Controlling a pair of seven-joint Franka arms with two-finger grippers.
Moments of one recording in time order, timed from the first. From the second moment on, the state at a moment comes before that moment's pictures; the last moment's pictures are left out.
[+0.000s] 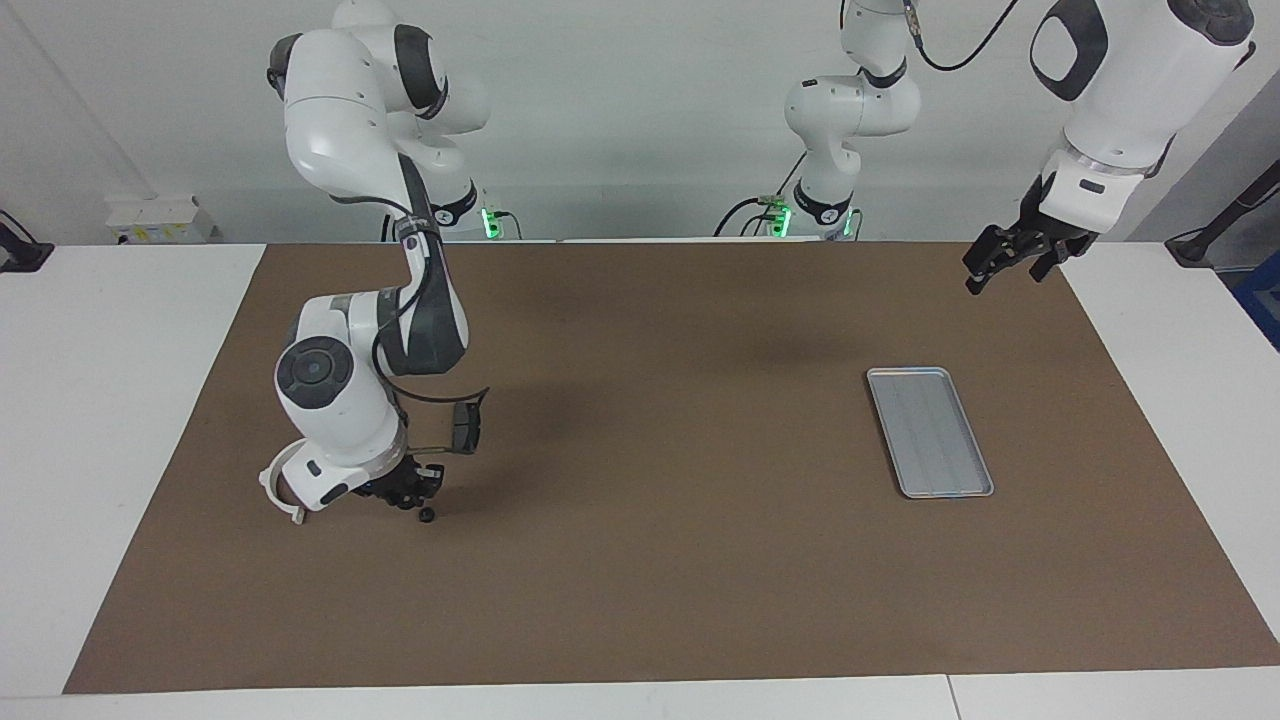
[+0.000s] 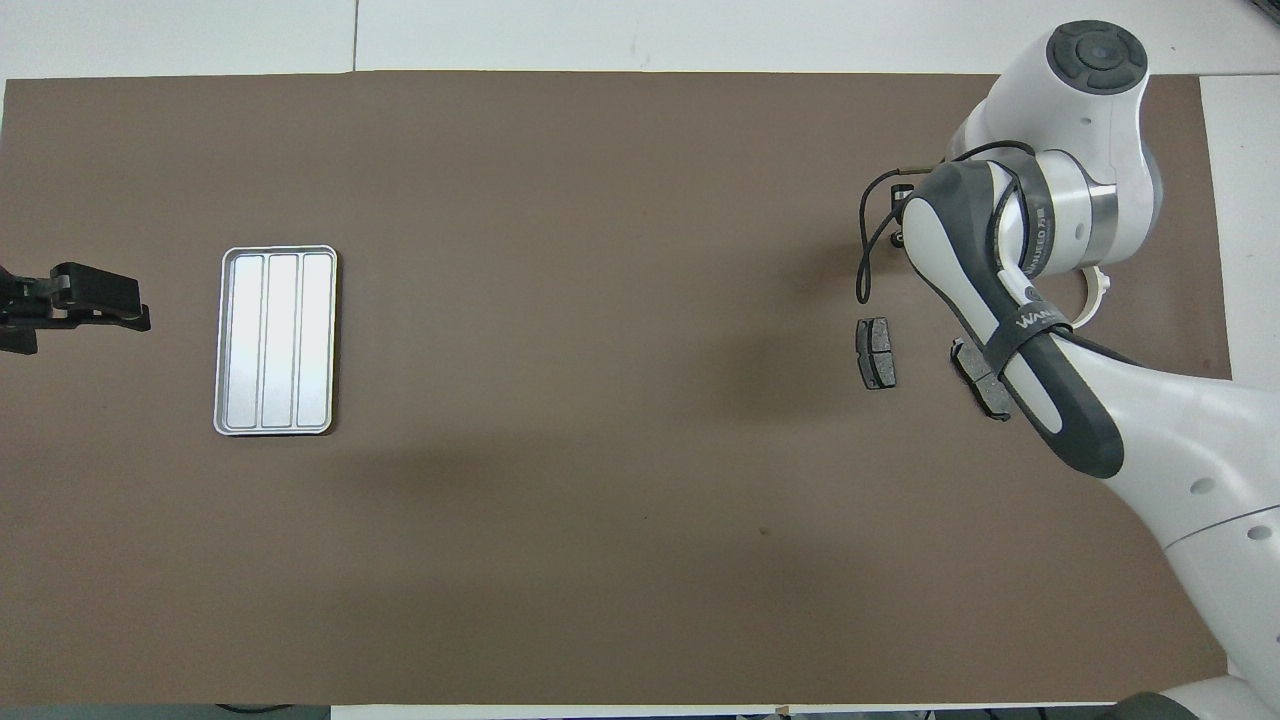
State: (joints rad) left arm -0.06 -0.05 0.04 -1.69 0.01 1.63 -0.15; right arm 0.07 0.60 0.05 -1.39 -0.09 1.95 0.23
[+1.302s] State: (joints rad) left arm -0.06 -0.05 0.04 -1.69 0.01 1.63 -0.15; right arm 0.55 0.63 0.08 -1.33 -0.02 2.02 1.08
